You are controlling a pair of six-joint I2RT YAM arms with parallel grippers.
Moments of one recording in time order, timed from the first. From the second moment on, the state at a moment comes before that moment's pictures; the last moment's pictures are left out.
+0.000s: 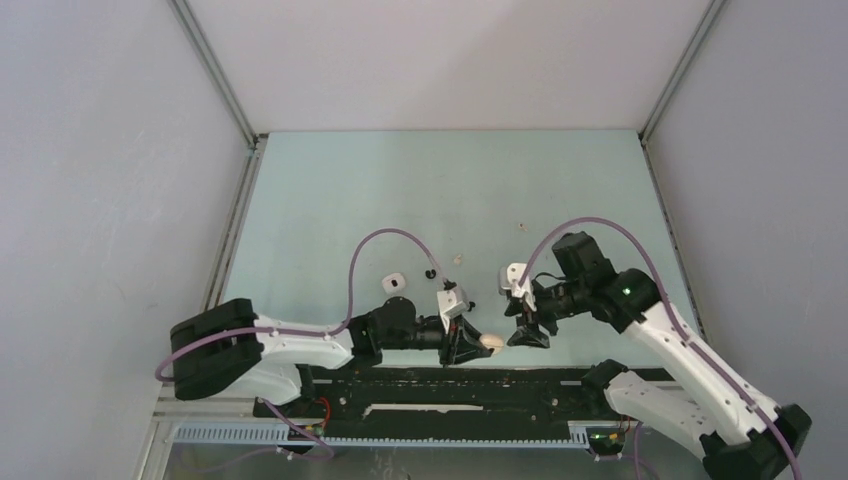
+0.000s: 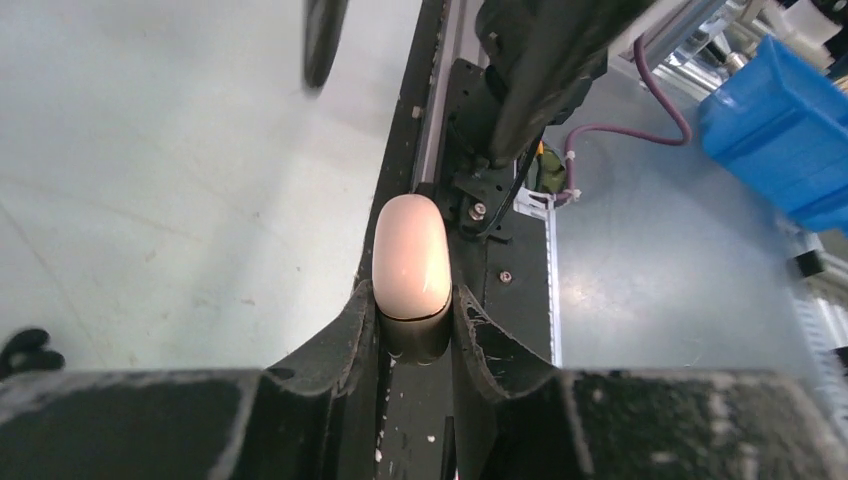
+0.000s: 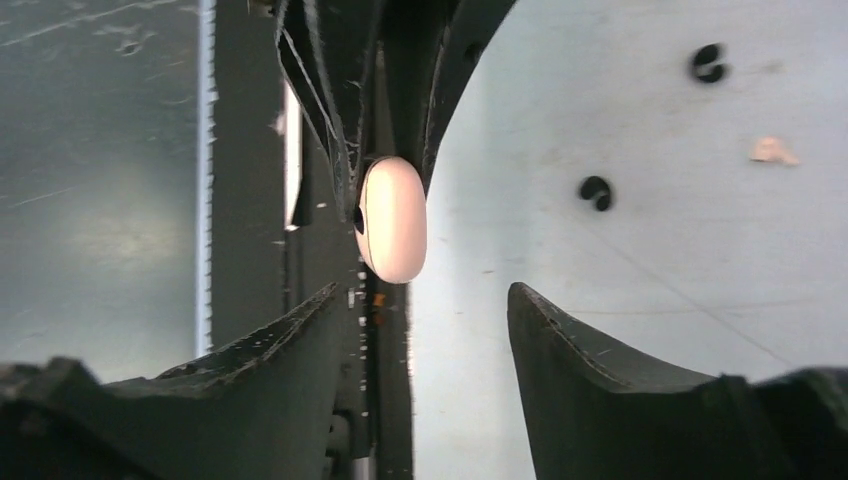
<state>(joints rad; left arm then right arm) -1.18 1.37 0.42 0.79 0.34 -0.42 0.58 0.84 0.85 -0.92 -0.75 -0.67</state>
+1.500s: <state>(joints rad) -1.29 1.37 0.41 0.88 0.13 -0.11 0.64 0.88 0.83 -0.95 -0.77 -0.71</state>
